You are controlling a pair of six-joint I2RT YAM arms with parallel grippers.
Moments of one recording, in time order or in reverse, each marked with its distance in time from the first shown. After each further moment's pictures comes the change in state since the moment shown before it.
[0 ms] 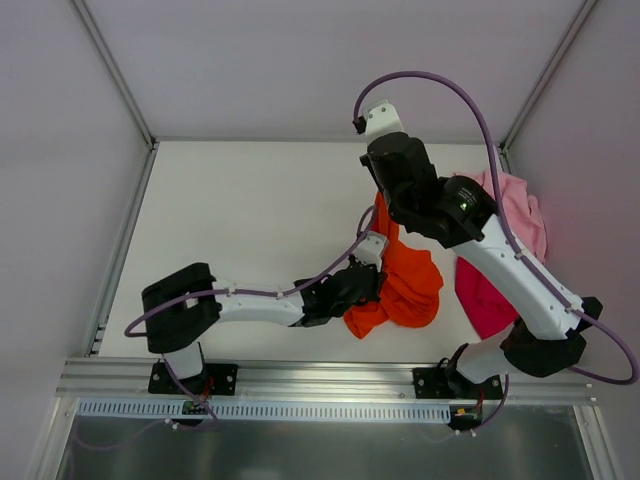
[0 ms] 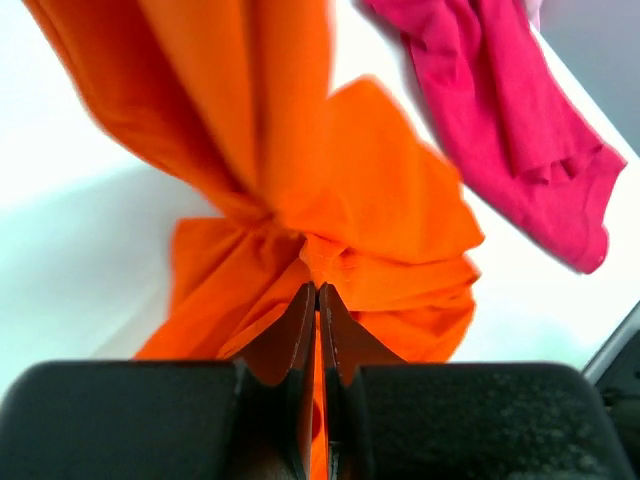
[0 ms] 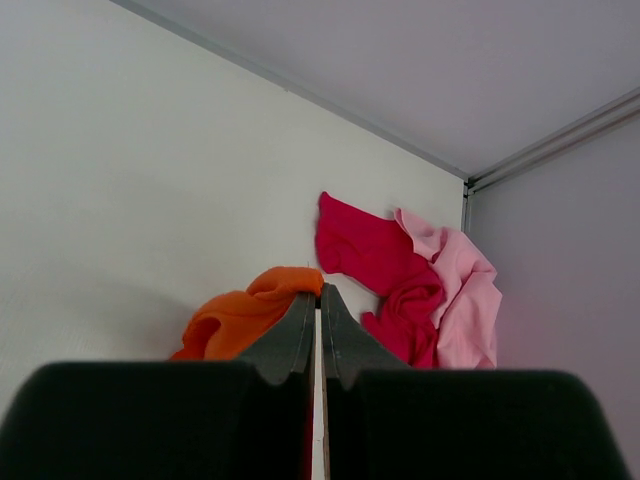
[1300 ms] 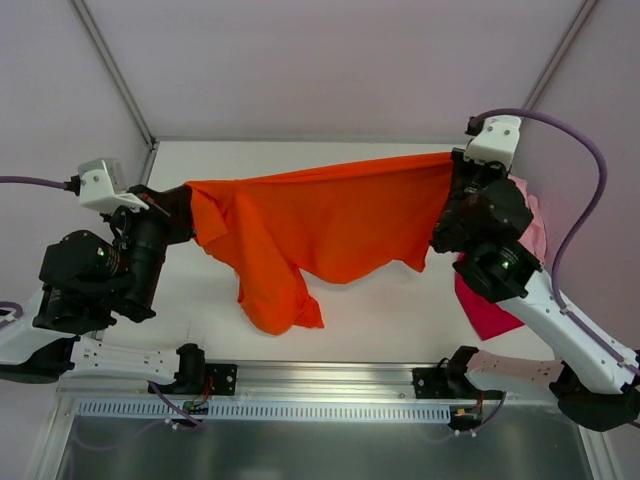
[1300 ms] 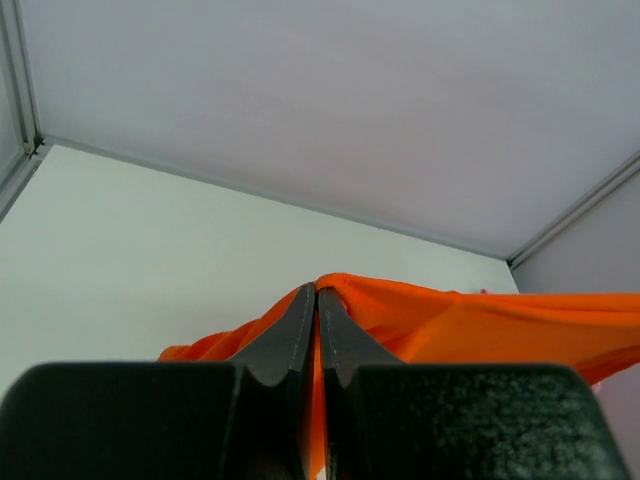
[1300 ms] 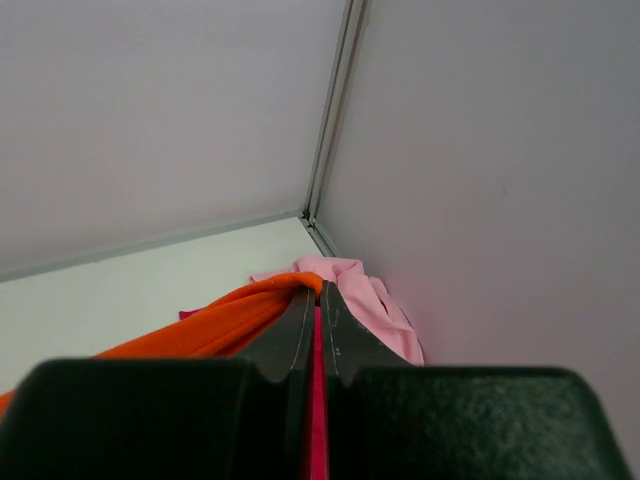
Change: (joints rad) left arm -0.232 -0.998 0.407 -0.787 -1.025 0.326; right arm -0.029 -0.399 -0.564 1.021 0.549 -0.436
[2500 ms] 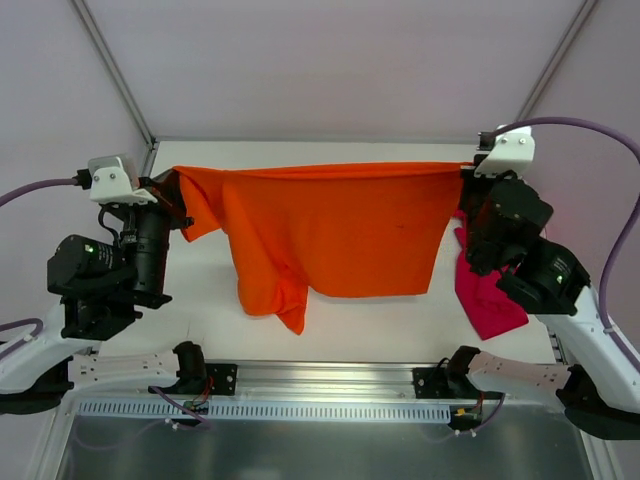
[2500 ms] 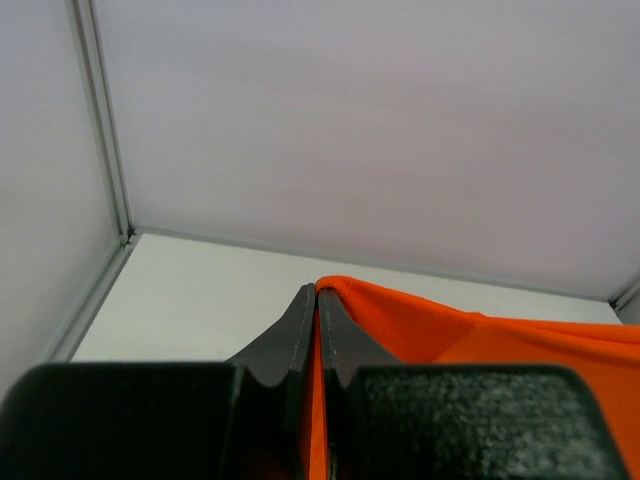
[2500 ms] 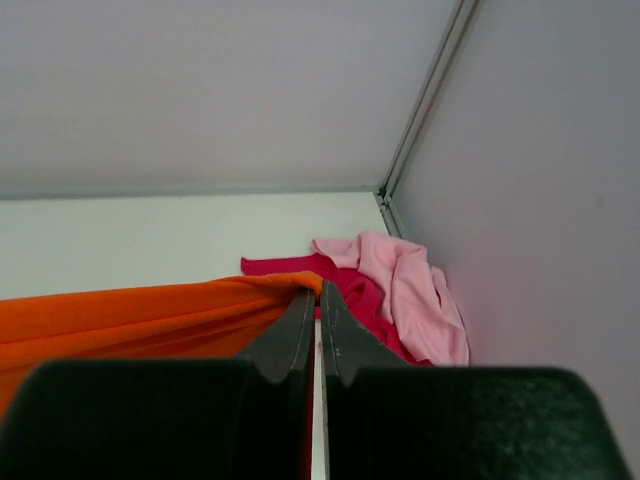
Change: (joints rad) left arm 0.237 -0.028 -0.126 0.431 0.206 0.497; right arm 0.000 -0.092 0.158 -0.610 -0.249 0.386
